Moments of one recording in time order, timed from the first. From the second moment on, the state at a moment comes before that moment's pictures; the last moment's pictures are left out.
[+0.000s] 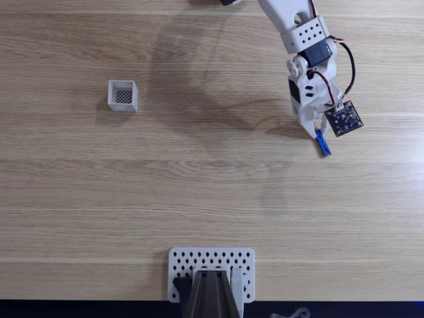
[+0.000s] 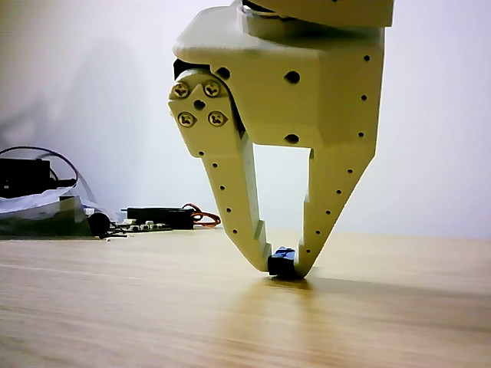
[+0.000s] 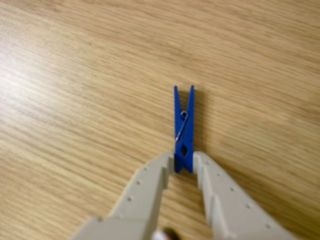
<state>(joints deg) -31.9 56.2 74.9 41.8 -85.2</state>
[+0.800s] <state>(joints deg) -18.9 96.7 132.5 -10.5 -85.2</state>
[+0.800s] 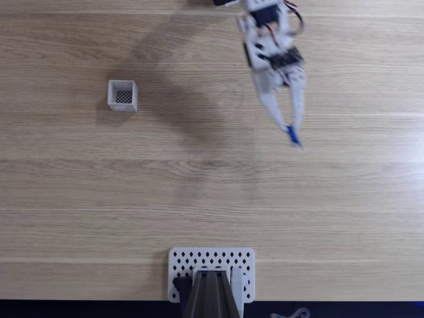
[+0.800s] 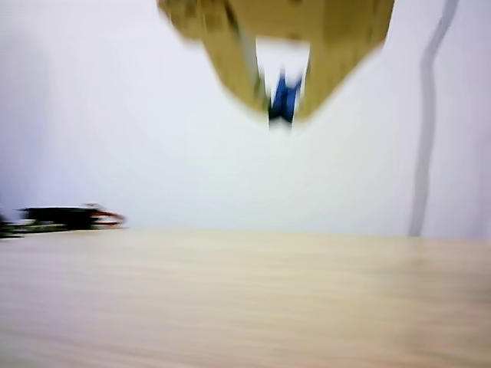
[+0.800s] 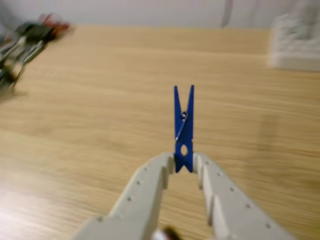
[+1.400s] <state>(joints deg) 11.6 121.7 160.5 -26.1 -85.2</state>
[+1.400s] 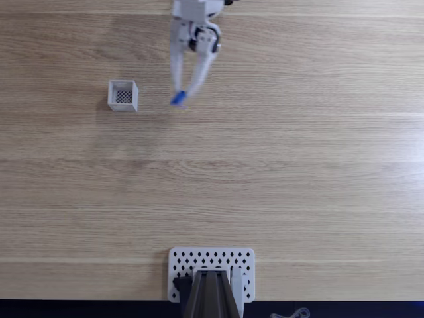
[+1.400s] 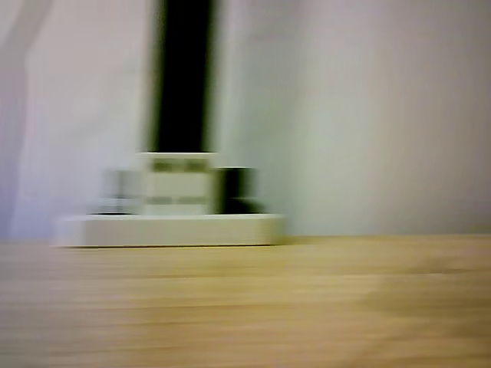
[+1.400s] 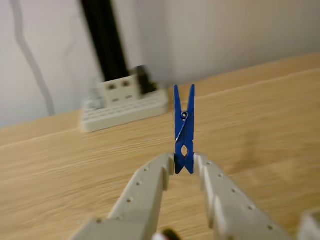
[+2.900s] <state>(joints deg) 31.5 84.0 151.4 -46.1 -85.2</state>
